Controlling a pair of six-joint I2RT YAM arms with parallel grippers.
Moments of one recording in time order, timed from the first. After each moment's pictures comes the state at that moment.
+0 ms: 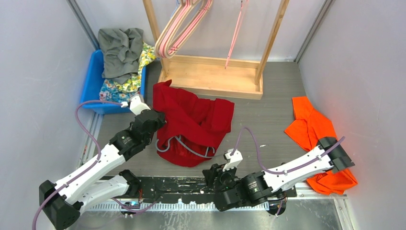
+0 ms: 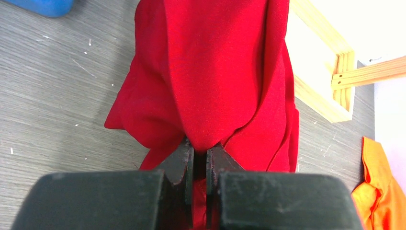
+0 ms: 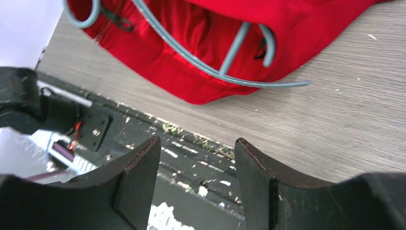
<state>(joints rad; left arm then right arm) -0.70 0.88 0.74 -0.36 -0.61 -0.91 1.89 1.09 0.72 -0.63 1.07 1.43</state>
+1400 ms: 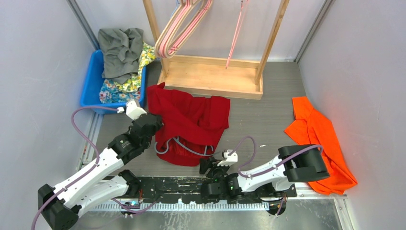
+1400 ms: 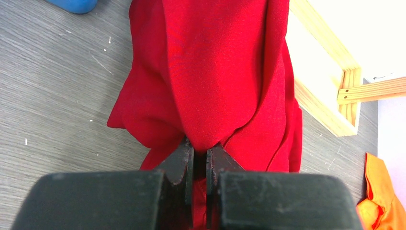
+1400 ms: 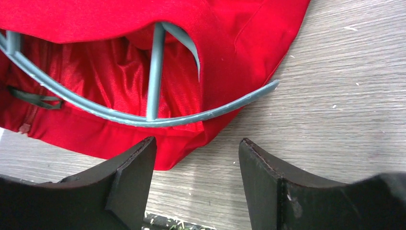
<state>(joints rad) -0.70 0.83 0.67 -0.36 -0.68 -0.98 1.71 1.45 0.53 -0.16 1.26 1.62</state>
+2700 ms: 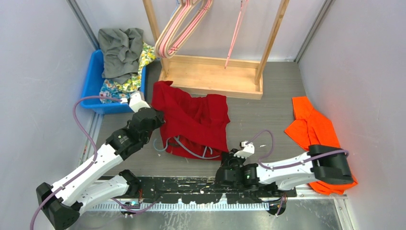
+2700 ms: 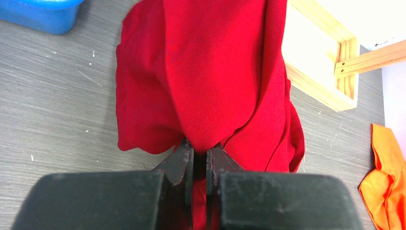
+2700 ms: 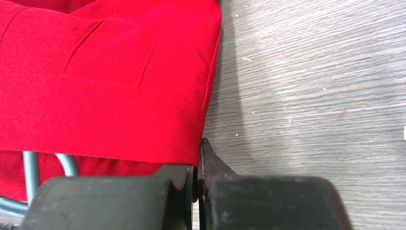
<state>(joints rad) -0.70 0.86 0.78 -0.42 -0.61 -0.85 1.51 1.21 0.37 -0.25 1.11 1.60</state>
